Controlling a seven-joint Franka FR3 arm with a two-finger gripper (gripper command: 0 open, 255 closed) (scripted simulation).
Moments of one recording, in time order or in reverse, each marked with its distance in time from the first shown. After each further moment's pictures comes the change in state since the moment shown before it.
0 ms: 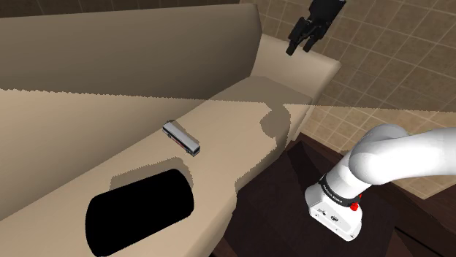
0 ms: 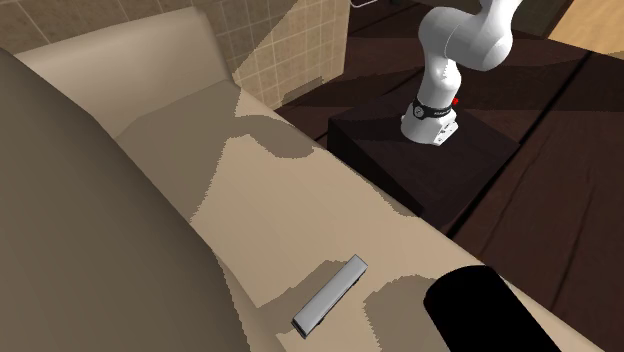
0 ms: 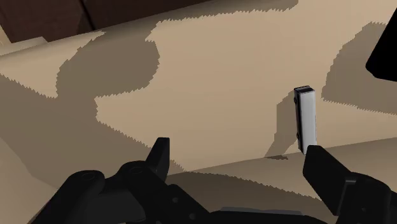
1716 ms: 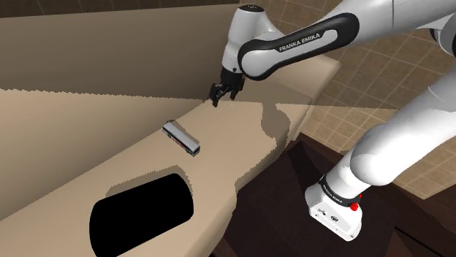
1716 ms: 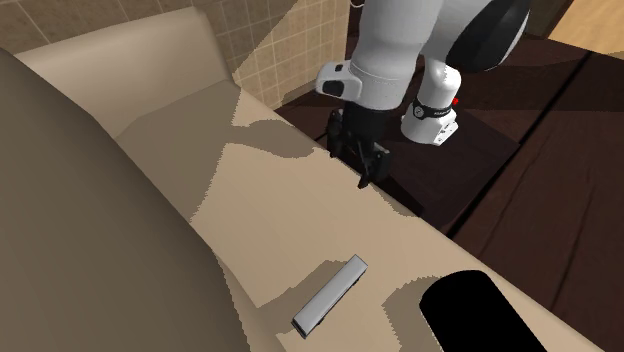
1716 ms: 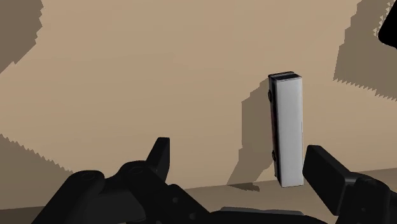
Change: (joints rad) arm 0.048 0.649 0.250 -0.044 -0.037 0.628 0.259
